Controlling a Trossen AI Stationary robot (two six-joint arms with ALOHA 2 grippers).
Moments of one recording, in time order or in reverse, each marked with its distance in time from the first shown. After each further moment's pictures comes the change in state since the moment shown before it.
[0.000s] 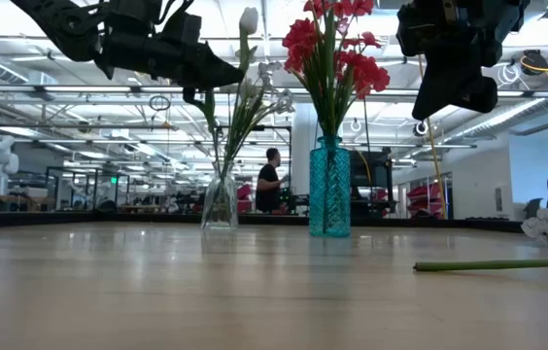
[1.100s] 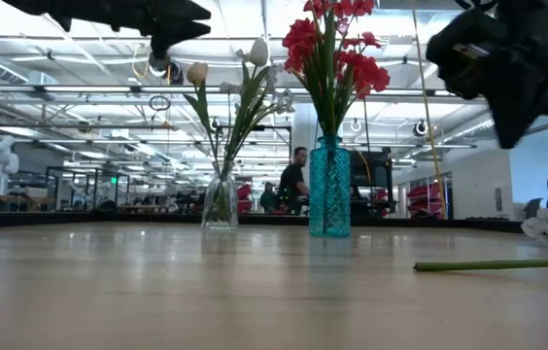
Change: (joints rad) left arm -0.061 -0.341 0.060 -0.352 -0.007 0.002; right arm 0.001 0.000 0.000 -0.322 -0.199 0.602
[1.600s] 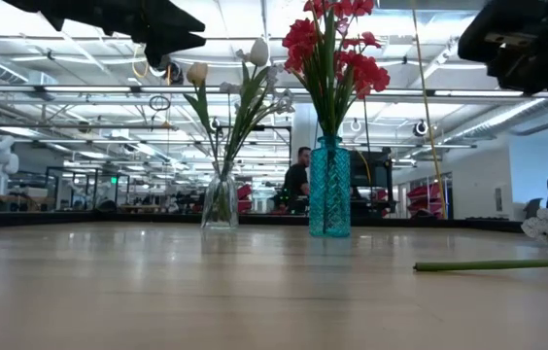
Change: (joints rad) left arm -0.028 -0.023 0.000 -0.143 0.002 0.009; right arm 0.202 0.000 0.000 -0.020 -0.052 0.537
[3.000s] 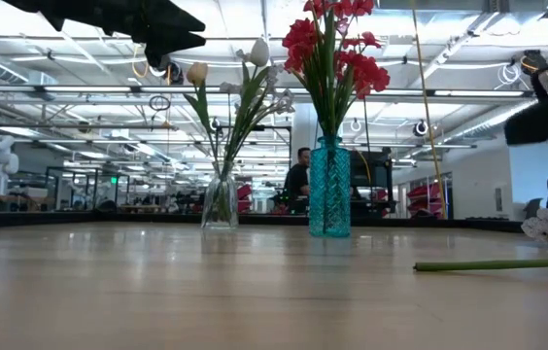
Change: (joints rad) left arm 0.000 0.000 -0.001 0.002 0.000 0.000; right arm 0.171 0.304 -0.011 -0.017 -0.025 0.302
